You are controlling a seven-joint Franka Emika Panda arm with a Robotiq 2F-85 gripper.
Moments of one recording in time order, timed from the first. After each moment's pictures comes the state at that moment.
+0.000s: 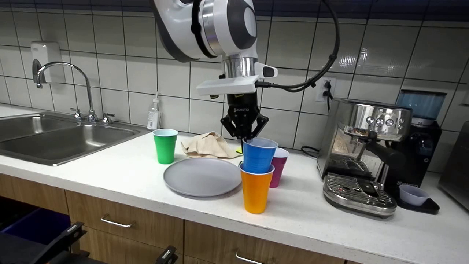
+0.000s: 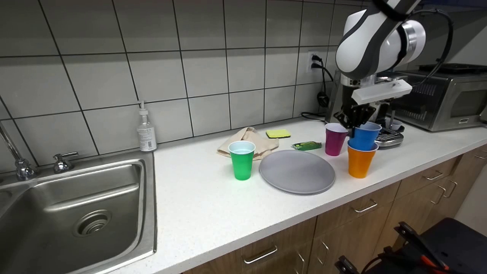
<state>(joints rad) -0.21 0.03 -0.17 -2.45 -0.29 2.54 0.08</state>
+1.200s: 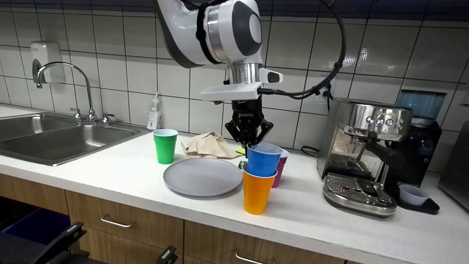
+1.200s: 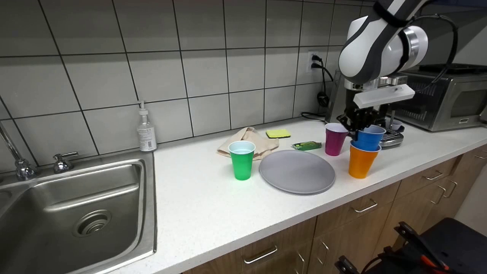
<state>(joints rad) -0.21 0.06 -0.20 -2.45 -0.29 2.56 0.11</state>
